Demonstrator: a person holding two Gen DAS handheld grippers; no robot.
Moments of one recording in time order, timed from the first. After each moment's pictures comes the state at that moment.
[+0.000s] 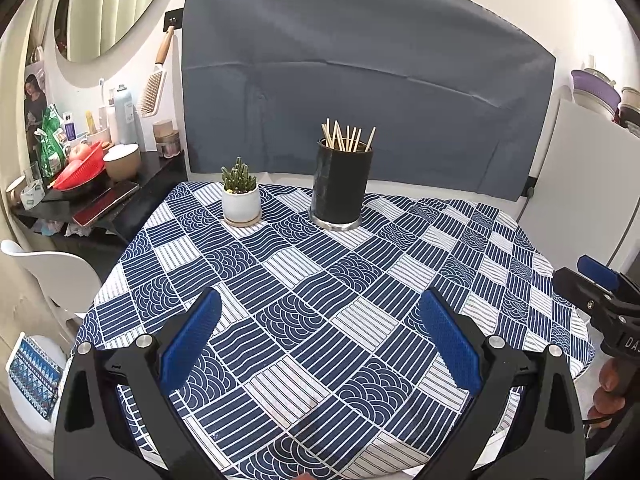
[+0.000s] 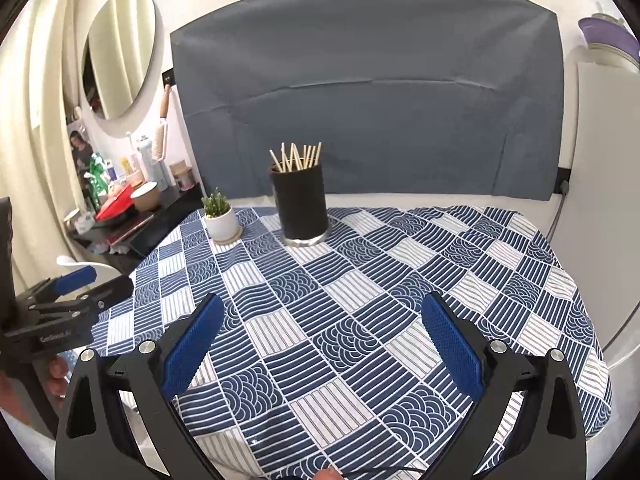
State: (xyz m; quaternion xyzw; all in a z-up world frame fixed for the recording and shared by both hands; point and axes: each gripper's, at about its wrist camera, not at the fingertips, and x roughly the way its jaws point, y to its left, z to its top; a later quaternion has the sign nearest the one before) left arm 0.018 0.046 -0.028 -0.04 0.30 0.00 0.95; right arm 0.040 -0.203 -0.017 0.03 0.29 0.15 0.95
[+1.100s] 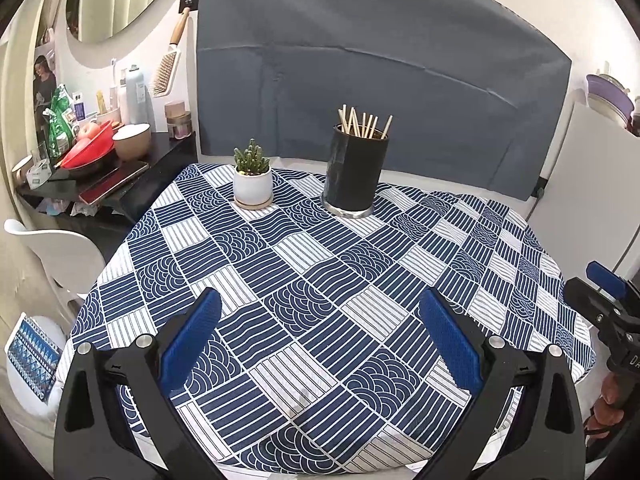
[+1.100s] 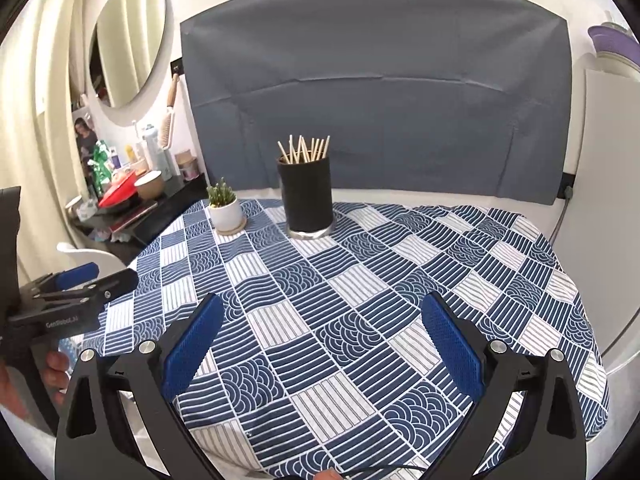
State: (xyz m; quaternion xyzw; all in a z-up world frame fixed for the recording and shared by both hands) left arm 0.020 0.057 -0.039 -0.05 0.32 0.02 0.95; right arm 0.036 -0.194 -0.024 0.01 0.30 0.16 0.94
